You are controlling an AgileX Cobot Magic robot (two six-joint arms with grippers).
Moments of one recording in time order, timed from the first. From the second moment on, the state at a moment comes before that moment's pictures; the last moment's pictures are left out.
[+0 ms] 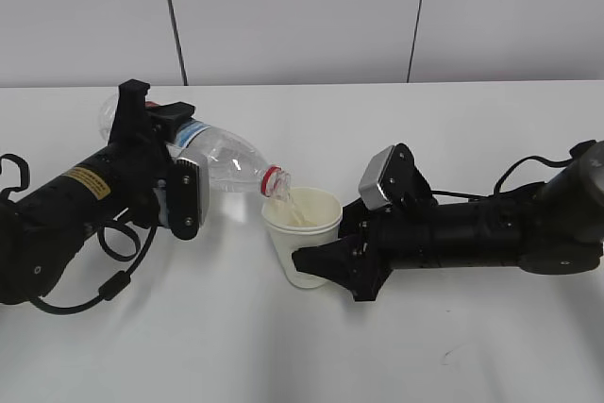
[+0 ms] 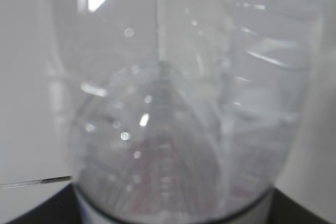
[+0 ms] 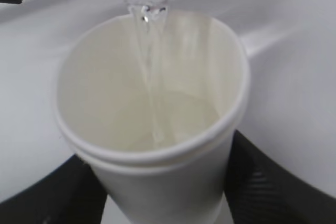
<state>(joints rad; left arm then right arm) -0.39 1.98 -0.69 0.04 -1.09 1.61 0.24 2.14 -0.88 -1.12 -0.95 0.51</state>
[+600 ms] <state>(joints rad) -0.39 1.98 -0.69 0.04 -1.10 1.61 0.24 2.14 -0.88 -1.13 -0.95 0.51</state>
